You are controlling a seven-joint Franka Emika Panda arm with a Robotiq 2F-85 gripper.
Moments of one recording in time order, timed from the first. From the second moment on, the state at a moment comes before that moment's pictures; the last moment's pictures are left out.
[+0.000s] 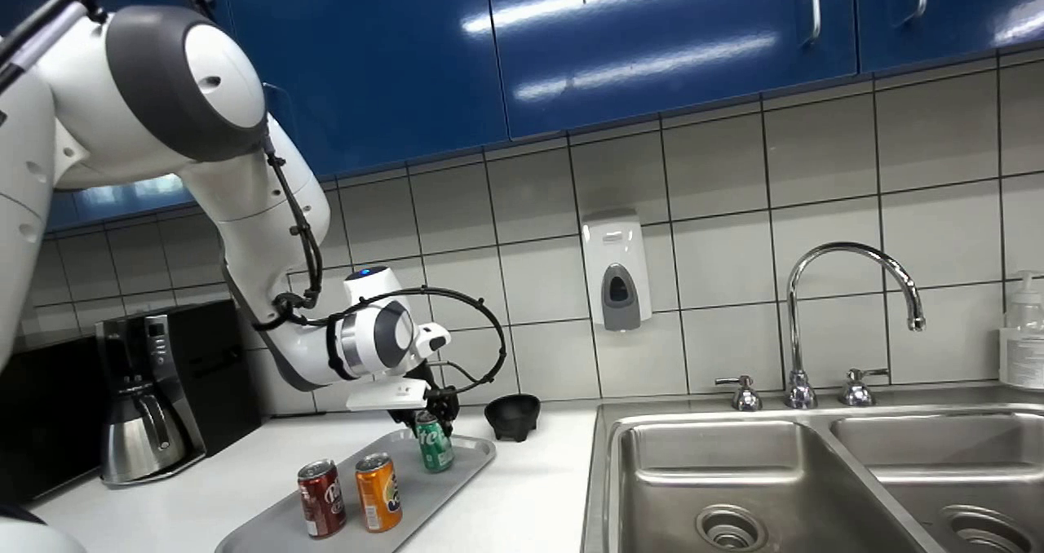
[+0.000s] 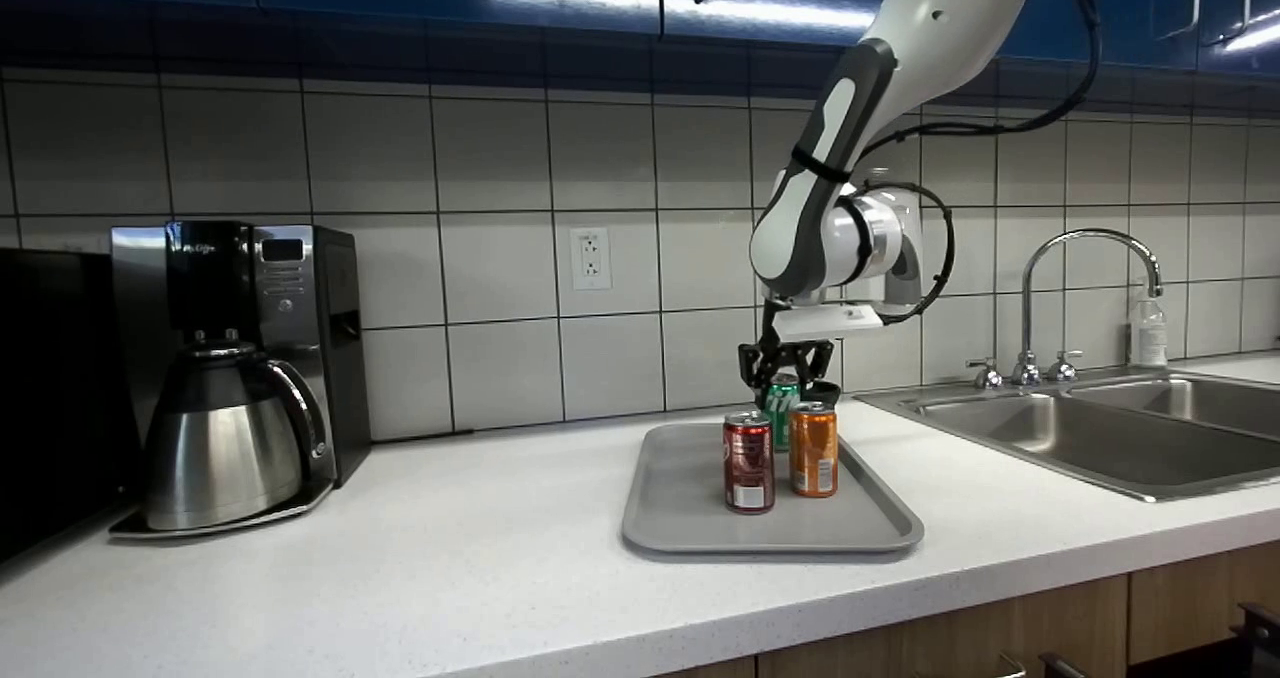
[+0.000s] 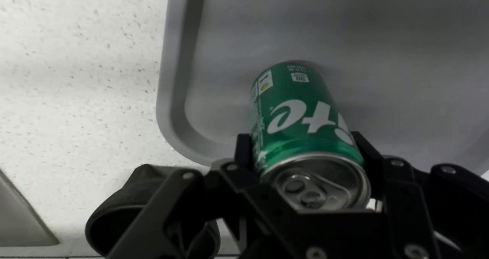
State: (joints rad) arm 0.15 0.43 -0.07 -2.10 -0.13 2.86 0.16
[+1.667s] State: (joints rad) arm 0.21 0.42 -0.13 -2.04 -0.13 2.87 0.18
